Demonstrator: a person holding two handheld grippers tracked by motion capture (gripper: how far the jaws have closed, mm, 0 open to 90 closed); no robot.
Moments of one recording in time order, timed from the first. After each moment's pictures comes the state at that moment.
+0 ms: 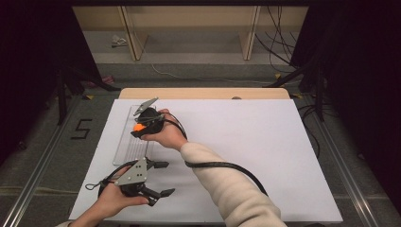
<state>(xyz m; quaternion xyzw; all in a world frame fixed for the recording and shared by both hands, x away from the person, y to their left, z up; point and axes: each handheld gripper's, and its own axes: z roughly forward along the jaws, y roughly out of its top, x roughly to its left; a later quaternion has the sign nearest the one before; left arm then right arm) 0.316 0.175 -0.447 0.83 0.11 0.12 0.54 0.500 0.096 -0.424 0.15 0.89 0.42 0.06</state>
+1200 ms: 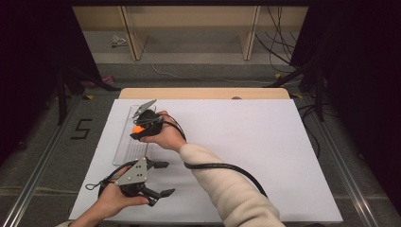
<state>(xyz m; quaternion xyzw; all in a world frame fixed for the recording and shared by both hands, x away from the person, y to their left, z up) 0.316 0.175 -0.447 0.83 0.12 0.11 0.54 0.497 0.100 -0.430 0.14 0.90 0.41 0.05</state>
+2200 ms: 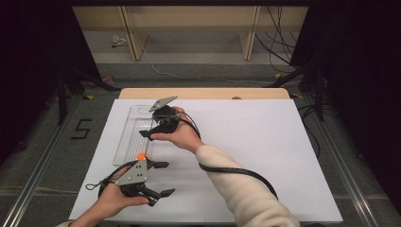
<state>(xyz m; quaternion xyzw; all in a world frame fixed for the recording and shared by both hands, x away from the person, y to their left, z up) 0.316 0.175 -0.448 0.83 0.12 0.11 0.54 0.493 0.048 -0.411 0.19 0.86 0.46 0.07</state>
